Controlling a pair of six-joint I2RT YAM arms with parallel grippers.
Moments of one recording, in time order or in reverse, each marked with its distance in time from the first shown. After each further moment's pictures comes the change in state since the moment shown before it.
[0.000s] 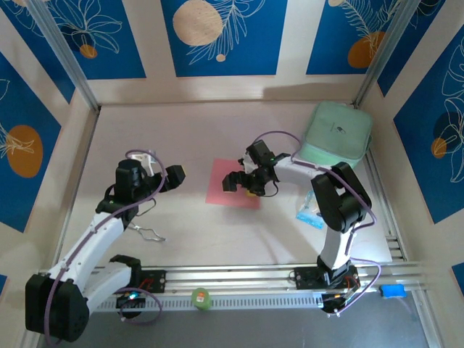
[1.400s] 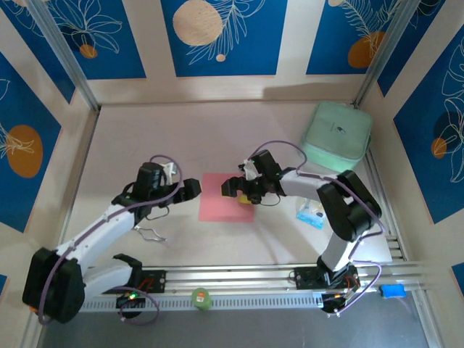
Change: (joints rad) left arm -0.199 0.169 0.038 -0.093 0.061 -0.096; right arm 0.026 -0.139 -0.226 0.293 -0.123 0.166
